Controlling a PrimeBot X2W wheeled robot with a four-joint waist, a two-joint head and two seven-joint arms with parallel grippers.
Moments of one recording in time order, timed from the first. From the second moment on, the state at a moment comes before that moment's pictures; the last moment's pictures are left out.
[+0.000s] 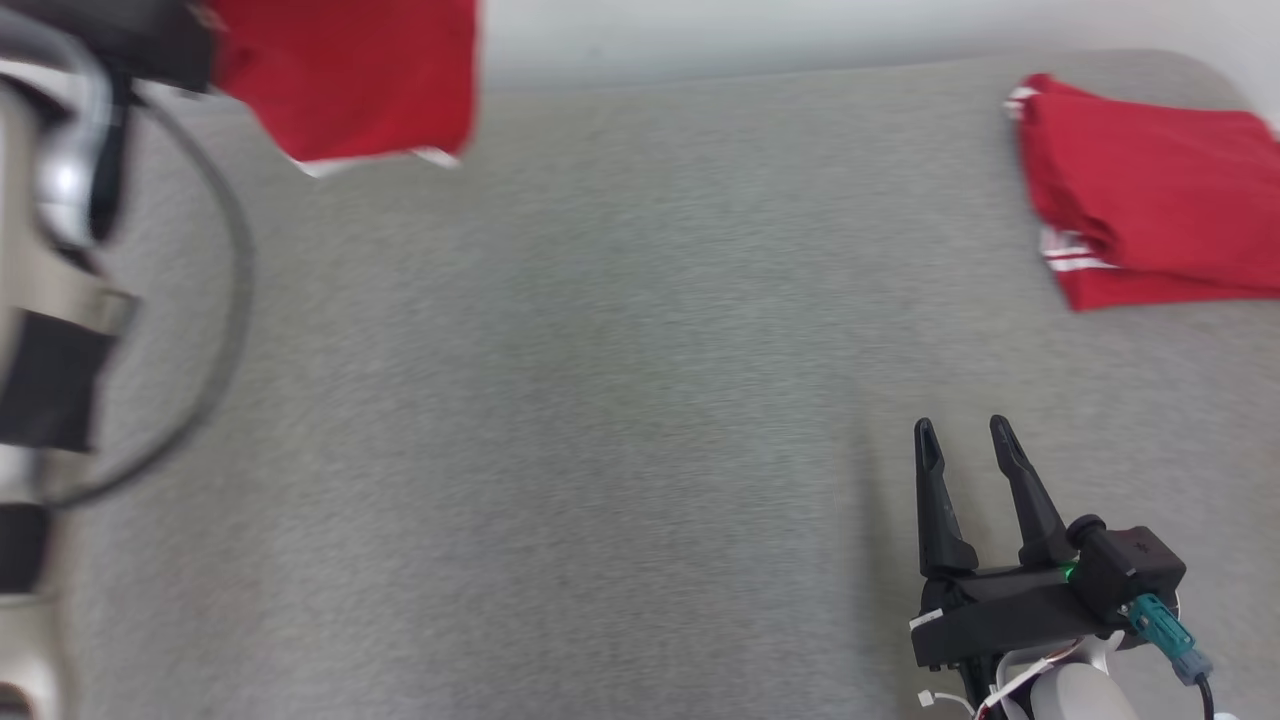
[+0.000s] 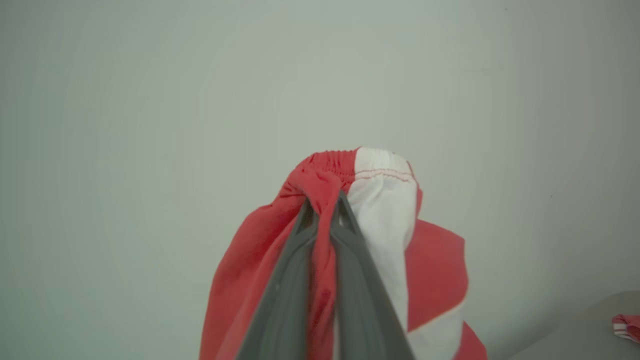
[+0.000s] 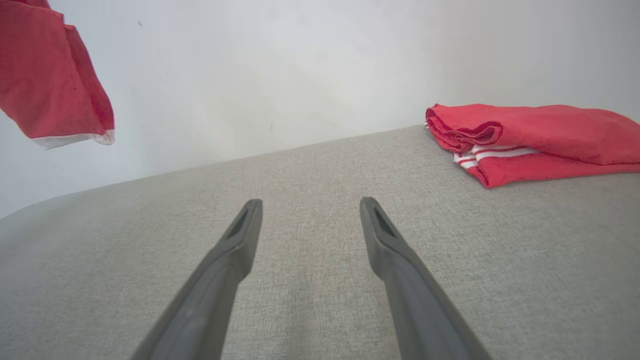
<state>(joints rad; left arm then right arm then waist) -1.17 0.40 -0.30 0.44 -0.38 -0.10 -0.07 -0.15 -0.07 -0.02 0.18 0.19 0.13 -0.26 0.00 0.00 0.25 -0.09</state>
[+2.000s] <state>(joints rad) -0.24 0.24 -0.20 0.21 -0.42 0.05 -0.26 -0.09 -0.05 -0.05 0.18 0.19 0.13 -0.26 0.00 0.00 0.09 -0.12</state>
